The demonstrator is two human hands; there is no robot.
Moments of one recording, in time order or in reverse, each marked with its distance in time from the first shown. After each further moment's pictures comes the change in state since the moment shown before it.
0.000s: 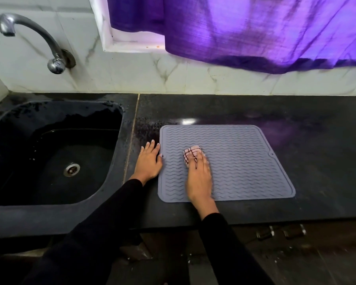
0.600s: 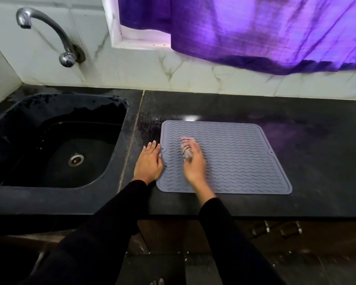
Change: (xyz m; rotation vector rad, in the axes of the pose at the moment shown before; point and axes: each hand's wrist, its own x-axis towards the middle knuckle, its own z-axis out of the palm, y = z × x) left_hand -0.036 0.012 0.010 0.054 0.117 -0.005; right_hand 0.007 -0.015 -0.018 0.590 -0.027 0.167
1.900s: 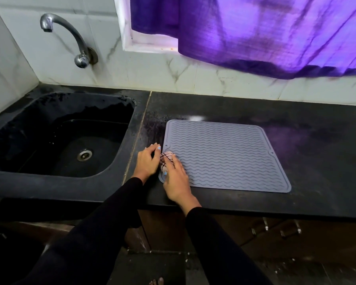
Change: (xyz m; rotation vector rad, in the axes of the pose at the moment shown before) left_hand -0.020 0.004 -0.015 -0.440 0.190 -0.171; right_hand -0.060 0.002 0.022 -0.308 -0.306 -0.320
